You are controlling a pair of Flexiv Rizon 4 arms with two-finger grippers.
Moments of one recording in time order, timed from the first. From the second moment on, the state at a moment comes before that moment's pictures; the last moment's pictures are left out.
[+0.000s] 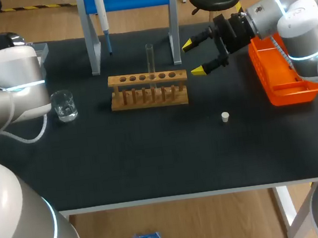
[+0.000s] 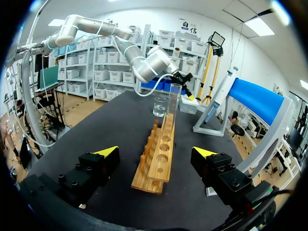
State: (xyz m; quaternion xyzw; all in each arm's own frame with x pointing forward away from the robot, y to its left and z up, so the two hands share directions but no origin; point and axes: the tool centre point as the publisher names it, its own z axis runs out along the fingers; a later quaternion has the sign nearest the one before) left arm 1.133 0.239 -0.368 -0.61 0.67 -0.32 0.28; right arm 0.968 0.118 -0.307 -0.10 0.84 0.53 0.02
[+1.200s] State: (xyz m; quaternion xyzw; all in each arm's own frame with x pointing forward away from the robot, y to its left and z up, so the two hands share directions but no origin) left arm 1.135 0.239 -0.330 -0.59 0.68 -0.31 0.32; right arm 0.968 0.118 -0.307 -0.10 0.84 0.53 0.02
